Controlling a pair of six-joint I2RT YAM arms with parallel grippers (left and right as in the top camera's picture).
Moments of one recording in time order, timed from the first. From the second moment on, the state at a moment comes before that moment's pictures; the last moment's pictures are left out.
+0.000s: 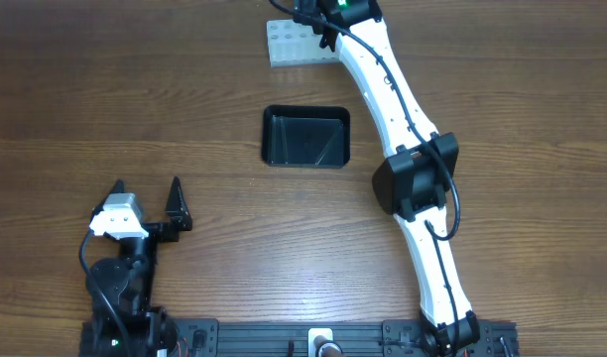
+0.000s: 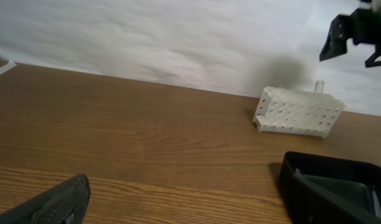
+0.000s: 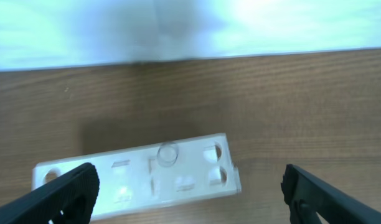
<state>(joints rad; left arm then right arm) 0.07 0.01 0.01 -0.07 0.06 -0.15 0.40 2.52 2.63 -0.94 0.37 0.34</state>
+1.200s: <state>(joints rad) 0.07 0.01 0.01 -0.07 0.06 -0.15 0.40 2.53 2.40 -0.62 0.38 0.15</state>
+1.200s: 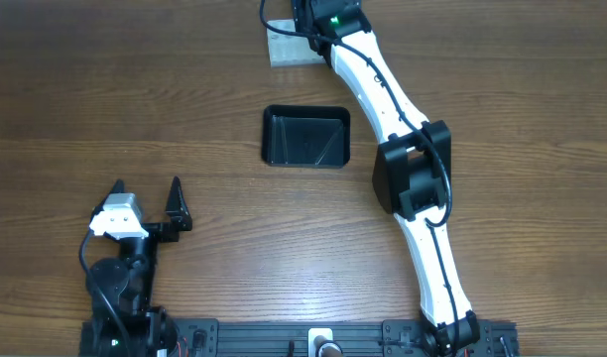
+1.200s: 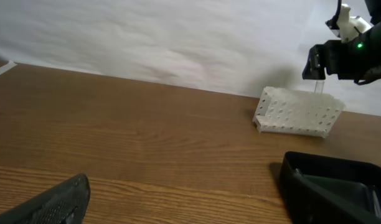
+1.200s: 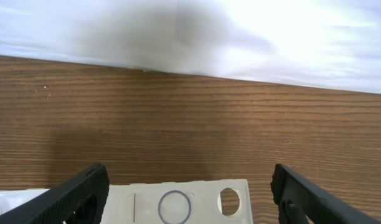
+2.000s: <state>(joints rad) 0.07 0.01 0.01 -0.07 0.06 -0.15 0.40 2.56 2.40 -0.64 0.38 0.16</state>
